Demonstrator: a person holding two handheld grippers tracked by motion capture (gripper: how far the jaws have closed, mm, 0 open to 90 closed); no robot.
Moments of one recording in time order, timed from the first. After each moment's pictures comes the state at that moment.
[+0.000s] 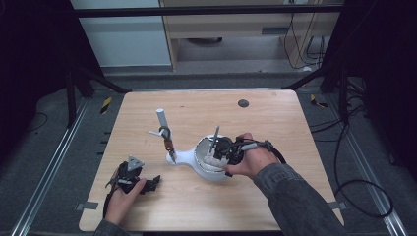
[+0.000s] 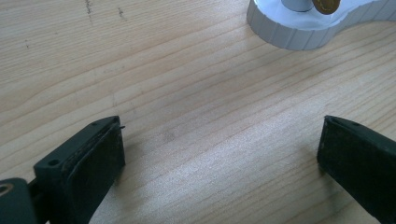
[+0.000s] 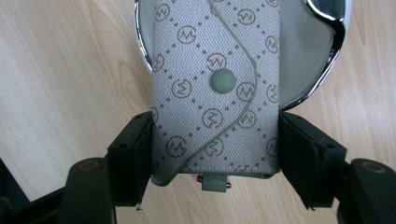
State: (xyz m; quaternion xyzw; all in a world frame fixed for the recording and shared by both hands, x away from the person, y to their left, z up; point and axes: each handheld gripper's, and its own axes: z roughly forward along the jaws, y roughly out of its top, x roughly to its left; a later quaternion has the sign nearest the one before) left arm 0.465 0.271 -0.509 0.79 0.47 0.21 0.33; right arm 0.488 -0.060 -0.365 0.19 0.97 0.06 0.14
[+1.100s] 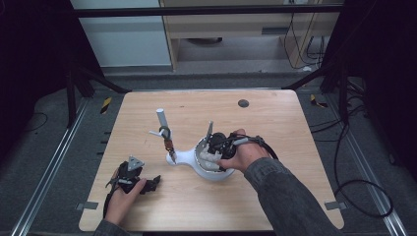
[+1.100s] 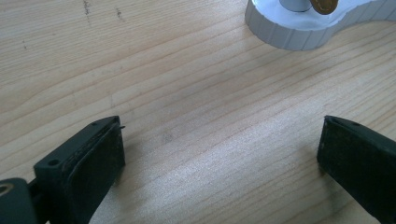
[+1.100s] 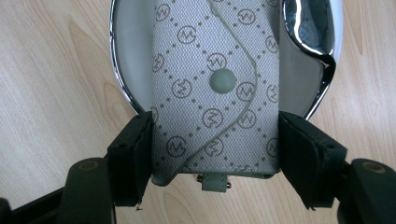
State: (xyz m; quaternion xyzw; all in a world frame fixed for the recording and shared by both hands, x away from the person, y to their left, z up) left arm 0.466 0.271 -0.509 0.79 0.47 0.21 0.33; right arm 0.508 -0.044 -0.373 0.20 0.97 0.05 0.14
